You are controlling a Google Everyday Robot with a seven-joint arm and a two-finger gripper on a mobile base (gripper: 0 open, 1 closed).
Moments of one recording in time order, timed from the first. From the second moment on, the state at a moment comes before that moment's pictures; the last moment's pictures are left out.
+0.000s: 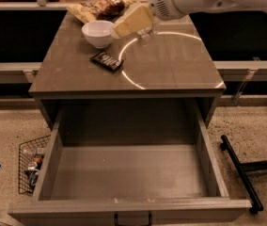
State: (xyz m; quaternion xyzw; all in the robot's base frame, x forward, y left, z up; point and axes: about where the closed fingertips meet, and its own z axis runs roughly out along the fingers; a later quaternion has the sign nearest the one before) arm 0.636 -0.010 1.048 -0.46 0.69 0.07 0.55
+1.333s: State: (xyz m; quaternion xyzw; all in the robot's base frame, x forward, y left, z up) arm 0.719 0.043 0.911 -0.41 0.72 0.22 0.51
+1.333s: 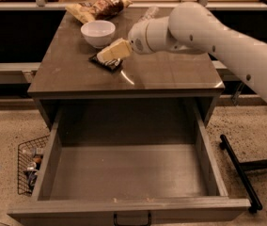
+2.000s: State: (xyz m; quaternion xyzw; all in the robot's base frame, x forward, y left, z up) arm 0.719 0.060 0.854 -0.40 0.72 0.26 0.50
